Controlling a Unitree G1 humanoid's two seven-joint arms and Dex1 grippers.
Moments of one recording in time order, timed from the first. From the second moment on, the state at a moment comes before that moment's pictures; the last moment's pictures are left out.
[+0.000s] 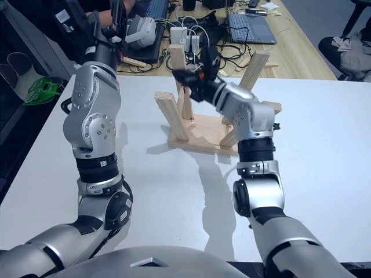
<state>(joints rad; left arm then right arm) -0.73 -0.11 0.16 -0.16 -0.25 0.46 0.18 -0.85 -0.15 -0.15 0.31 0.53 0.72 0.61</state>
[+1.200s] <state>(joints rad) -0.45 0.04 -0.05 -0.10 -0.11 0.74 0.07 -0.79 -0.32 -0.17 -0.21 0.30 0.61 0.14</state>
